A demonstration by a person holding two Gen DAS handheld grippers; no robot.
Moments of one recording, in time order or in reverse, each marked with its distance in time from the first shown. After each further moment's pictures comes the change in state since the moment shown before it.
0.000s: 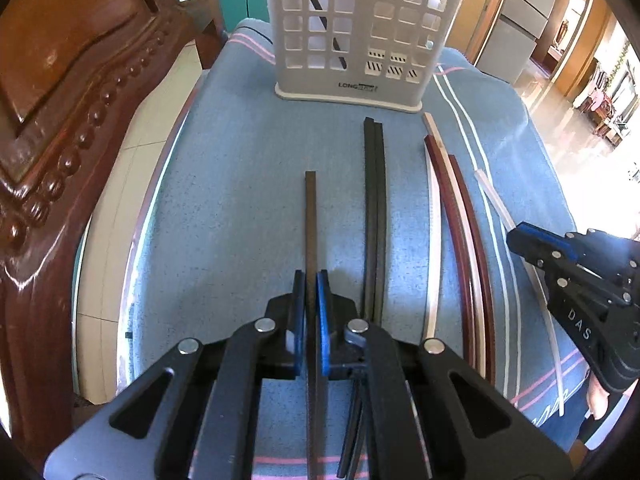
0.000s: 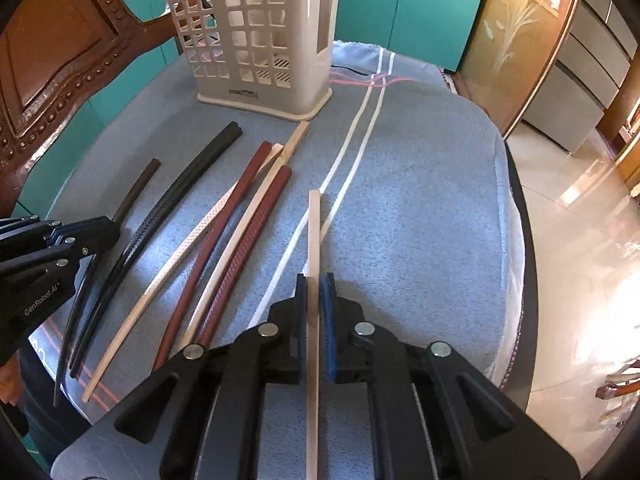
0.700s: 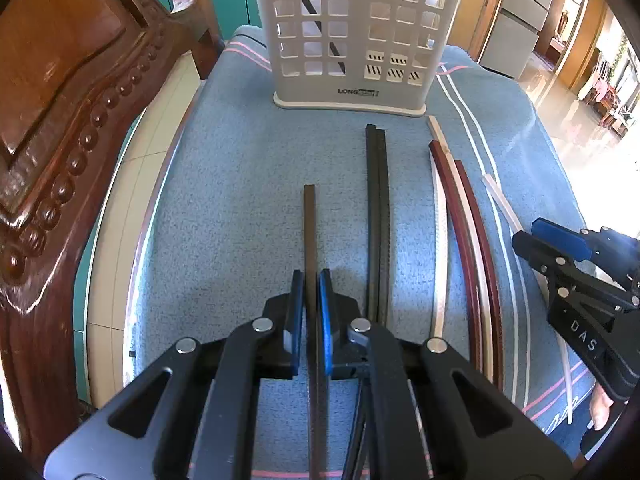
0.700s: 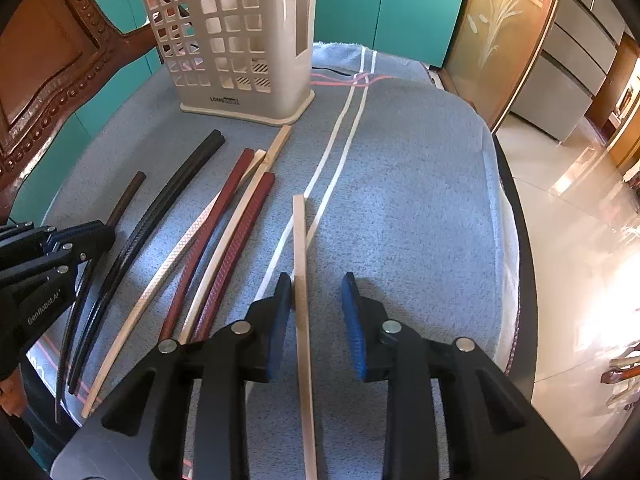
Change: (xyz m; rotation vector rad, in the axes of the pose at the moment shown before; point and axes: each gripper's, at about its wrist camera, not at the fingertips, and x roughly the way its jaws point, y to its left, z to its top) left arm 0.004 -0.006 0.009 0.029 -0.005 0.040; right arm 0.006 -0.008 0.008 0.044 -0.007 -0.011
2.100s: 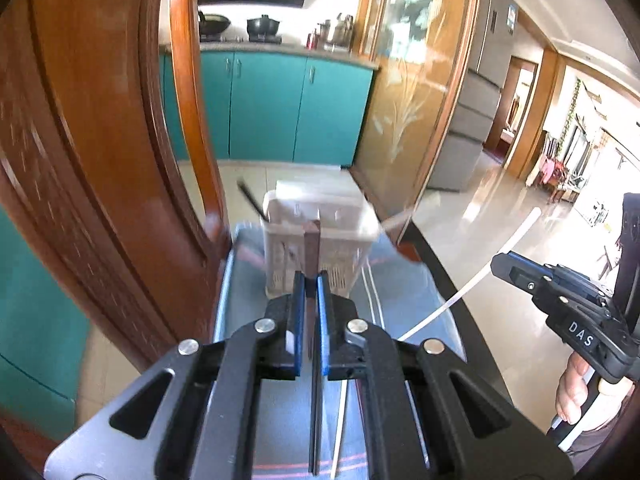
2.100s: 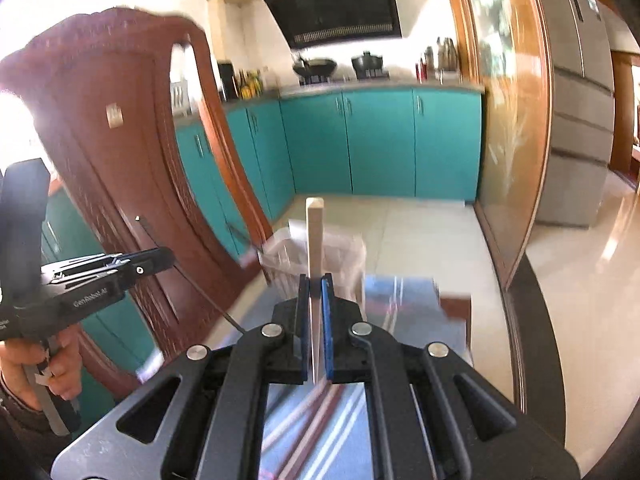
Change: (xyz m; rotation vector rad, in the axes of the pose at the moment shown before) left arm -0.219 0.036 0.061 -0.043 -0.461 -0.166; right arm -0.224 -0.013 0.078 0.021 -0.553 0.238
